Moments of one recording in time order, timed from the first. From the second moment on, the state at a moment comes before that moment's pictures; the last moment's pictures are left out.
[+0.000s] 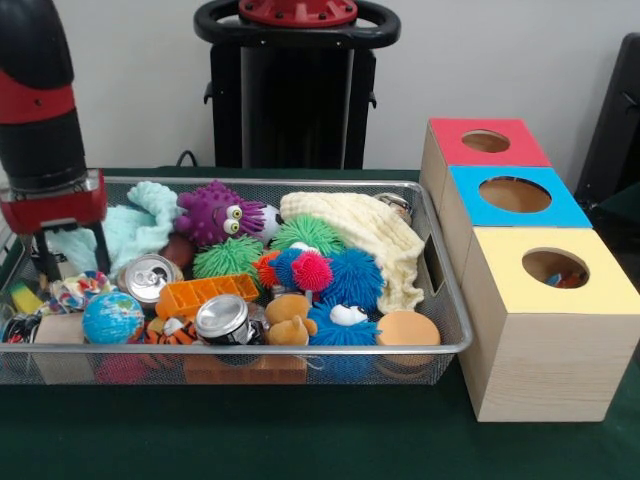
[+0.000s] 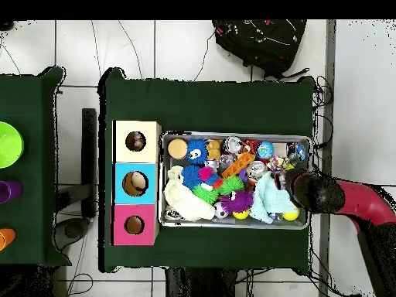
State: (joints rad) arm -1.13 -0.44 0.65 1.59 -0.78 0.64 1.35
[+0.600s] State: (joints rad) arm -1.03 -0.43 0.66 1.53 -0.77 0.64 1.35
